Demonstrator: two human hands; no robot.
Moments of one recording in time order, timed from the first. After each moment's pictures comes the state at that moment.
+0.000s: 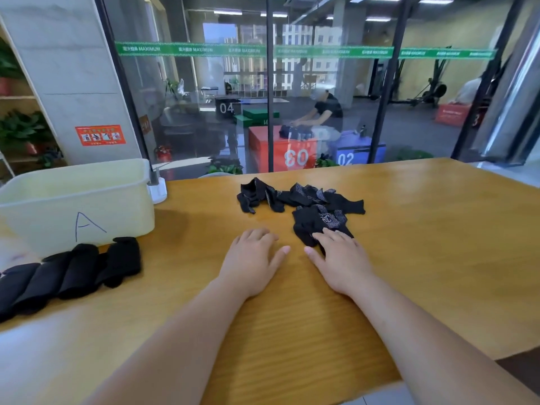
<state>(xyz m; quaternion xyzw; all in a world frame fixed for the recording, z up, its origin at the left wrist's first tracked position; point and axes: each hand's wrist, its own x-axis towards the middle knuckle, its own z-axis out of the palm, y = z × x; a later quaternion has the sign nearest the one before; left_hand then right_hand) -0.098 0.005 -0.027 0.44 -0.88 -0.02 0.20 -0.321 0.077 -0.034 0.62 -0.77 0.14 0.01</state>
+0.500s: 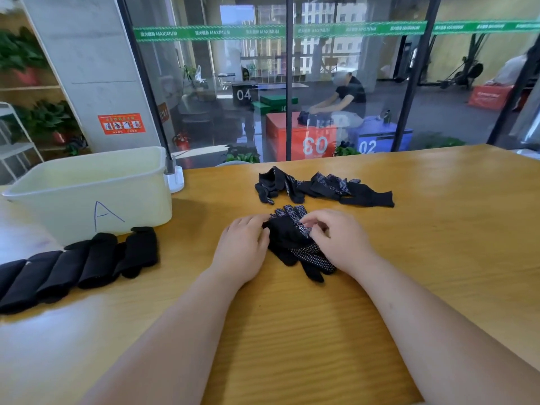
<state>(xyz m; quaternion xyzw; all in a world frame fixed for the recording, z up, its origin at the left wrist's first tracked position) -0.058 -0.018 -0.024 0.49 -0.83 -0.08 0.27 -0.291 0.039 -0.016 0.69 -0.63 0.35 -0.04</state>
